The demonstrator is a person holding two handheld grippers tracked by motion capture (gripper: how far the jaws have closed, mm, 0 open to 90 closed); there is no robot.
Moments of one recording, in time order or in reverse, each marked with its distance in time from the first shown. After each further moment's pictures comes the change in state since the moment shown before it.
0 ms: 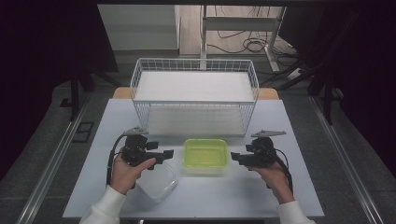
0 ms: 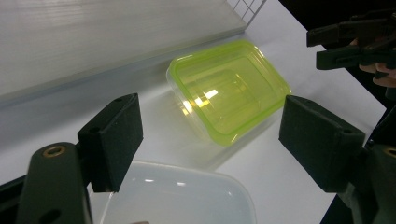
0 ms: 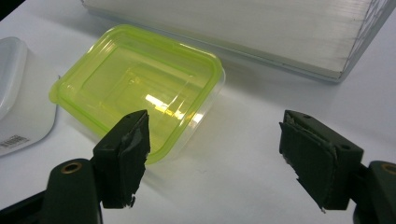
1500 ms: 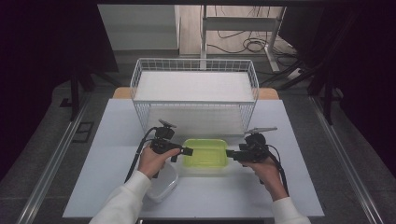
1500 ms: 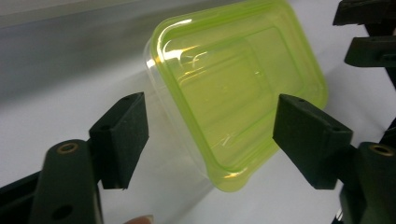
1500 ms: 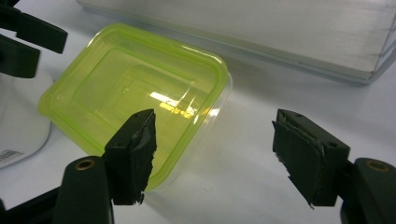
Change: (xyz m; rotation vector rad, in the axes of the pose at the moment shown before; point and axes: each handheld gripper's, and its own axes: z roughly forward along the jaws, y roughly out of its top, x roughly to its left) left arm 0.010 0.025 0.094 0.286 -0.040 -0.154; right arm -0.003 0.008 0.027 0.044 0.030 0.042
